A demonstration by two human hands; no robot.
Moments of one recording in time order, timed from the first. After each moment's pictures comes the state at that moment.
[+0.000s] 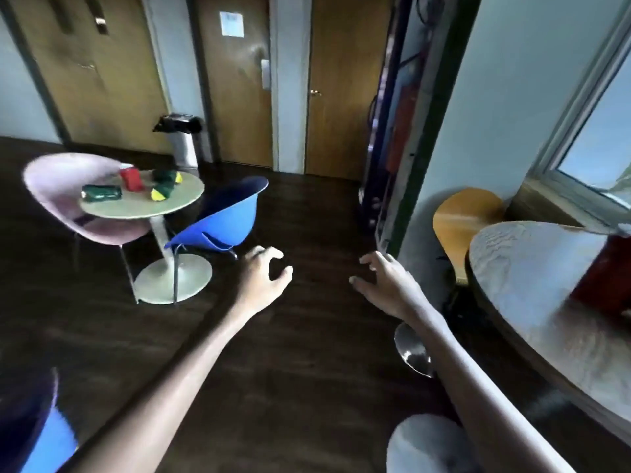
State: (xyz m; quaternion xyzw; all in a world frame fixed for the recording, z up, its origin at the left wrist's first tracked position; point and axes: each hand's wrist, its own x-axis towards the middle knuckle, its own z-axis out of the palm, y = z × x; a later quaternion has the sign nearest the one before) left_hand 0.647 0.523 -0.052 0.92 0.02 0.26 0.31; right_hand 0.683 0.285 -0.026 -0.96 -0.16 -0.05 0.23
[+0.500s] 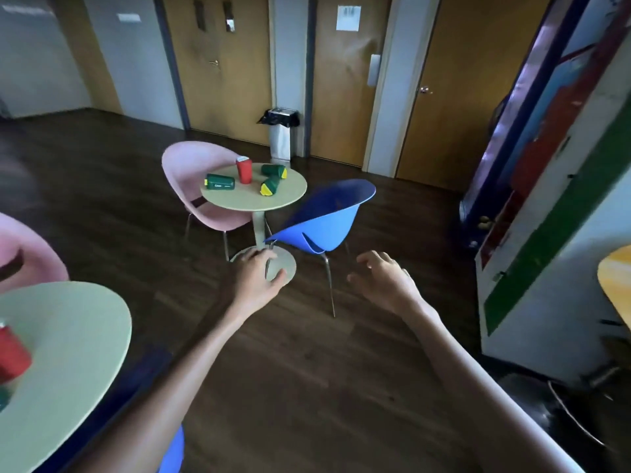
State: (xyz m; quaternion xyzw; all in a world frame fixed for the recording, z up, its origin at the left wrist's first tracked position) left_hand 0.646 0.809 -0.086 0.92 0.17 0.27 0.23; right_hand 0.763 0.592 -0.061 -0.93 -0.28 0.02 0.23
